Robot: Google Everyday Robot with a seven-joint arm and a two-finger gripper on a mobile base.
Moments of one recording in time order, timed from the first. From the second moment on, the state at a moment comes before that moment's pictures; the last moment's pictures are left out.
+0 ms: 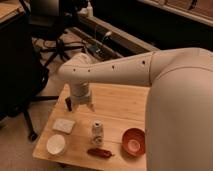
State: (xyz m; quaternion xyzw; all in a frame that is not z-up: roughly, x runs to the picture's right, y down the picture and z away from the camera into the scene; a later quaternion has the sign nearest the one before) arm -0.103 0.102 0.704 -0.26 0.23 0.64 0.68
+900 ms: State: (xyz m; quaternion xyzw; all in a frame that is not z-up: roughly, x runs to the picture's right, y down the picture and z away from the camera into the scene) arm -0.089 0.100 0.705 -0.26 0.23 0.66 0.66
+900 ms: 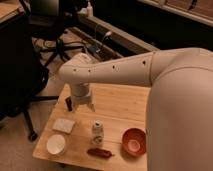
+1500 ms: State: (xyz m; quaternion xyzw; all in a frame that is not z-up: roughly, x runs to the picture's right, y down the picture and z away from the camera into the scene) arm 0.062 0.136 0.700 -0.21 0.26 0.79 0.52
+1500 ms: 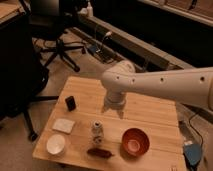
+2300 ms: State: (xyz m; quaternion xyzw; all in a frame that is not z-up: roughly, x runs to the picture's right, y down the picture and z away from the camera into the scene) arm 0.100 0.232 0.712 -0.24 0.30 0.81 0.44
